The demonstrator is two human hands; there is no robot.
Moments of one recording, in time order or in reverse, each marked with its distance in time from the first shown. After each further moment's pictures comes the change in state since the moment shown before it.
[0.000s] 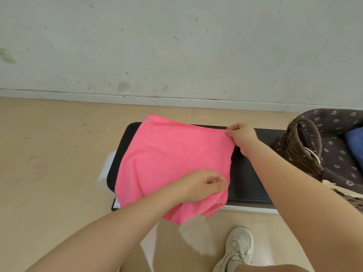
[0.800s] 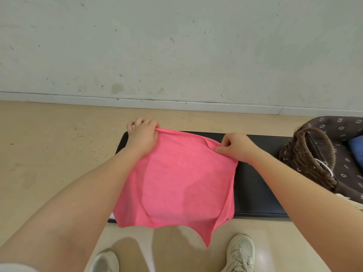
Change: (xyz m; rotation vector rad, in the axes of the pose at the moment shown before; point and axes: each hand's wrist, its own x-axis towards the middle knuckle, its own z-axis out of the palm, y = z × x) left_hand 0.040 -0.066 -0.155 0.797 0.683 -0.228; right_hand -0.010 -0.016 0.001 -0.675 -0.290 -0.285
